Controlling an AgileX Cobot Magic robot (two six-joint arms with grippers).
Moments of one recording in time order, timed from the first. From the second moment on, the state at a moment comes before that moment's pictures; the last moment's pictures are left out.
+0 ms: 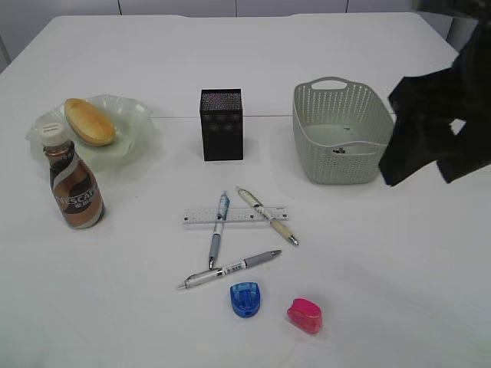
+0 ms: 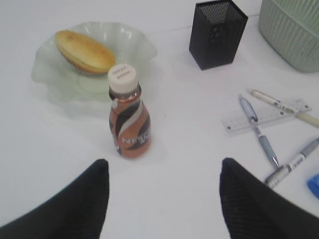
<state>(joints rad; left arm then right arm) -0.23 0.83 -0.56 -0.14 0.37 0.11 0.34 1.36 -1.27 0.17 1.24 0.12</state>
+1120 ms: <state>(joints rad) -0.14 0.78 -0.76 0.14 1.03 -0.22 0.58 1.66 -1.27 0.17 1.21 -0.08</state>
